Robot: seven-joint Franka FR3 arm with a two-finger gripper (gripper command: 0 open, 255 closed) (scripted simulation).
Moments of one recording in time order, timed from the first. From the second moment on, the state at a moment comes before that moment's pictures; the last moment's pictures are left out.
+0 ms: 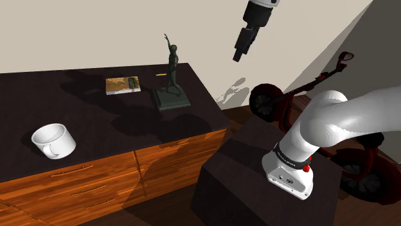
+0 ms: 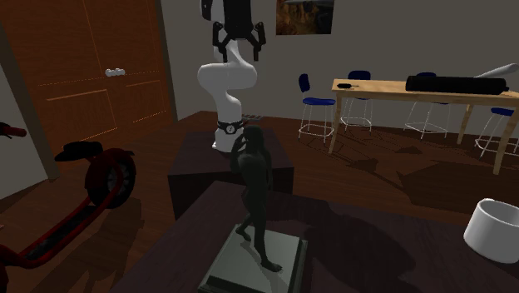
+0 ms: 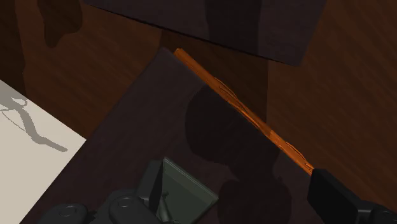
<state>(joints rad) 0.01 -0.79 0.06 -2.43 0.08 1.71 -0.17</state>
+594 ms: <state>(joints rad) 0.00 -0.48 0.08 -2.23 0.04 1.81 -0.16</state>
